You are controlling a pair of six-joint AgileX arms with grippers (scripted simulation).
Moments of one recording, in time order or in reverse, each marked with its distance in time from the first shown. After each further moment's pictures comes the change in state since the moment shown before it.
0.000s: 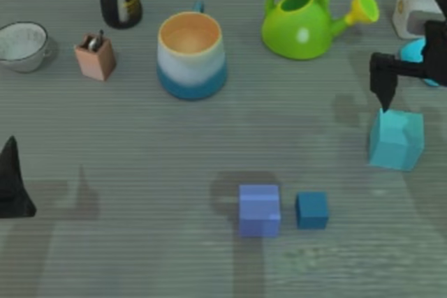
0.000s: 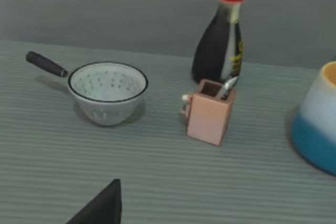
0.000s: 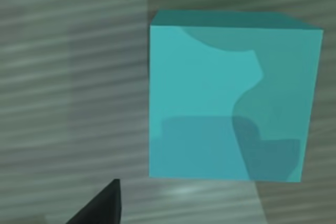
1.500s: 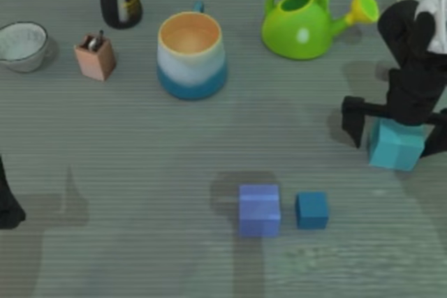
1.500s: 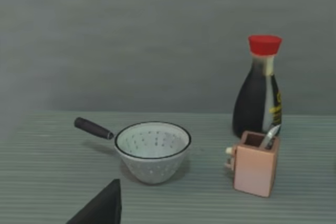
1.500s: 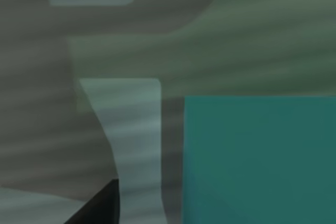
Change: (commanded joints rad) left arm 0.073 -0.194 -0.148 0.124 0.005 0.110; right arm 0.020 0.268 -0.042 0.219 0.001 0.038
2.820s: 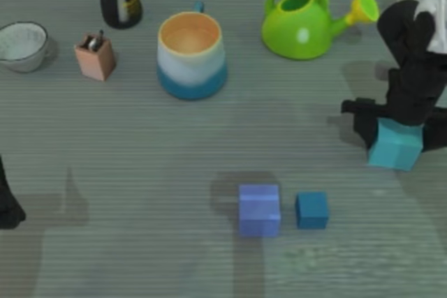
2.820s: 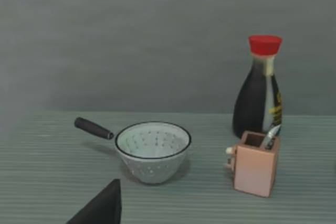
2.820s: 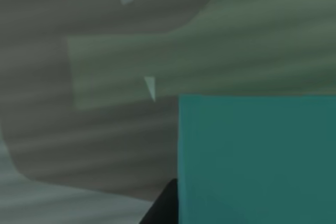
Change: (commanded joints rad) left arm 0.000 0.000 0.000 0.000 0.000 0.000; right arm -0.002 -0.014 0.005 -0.008 0.005 -0.001
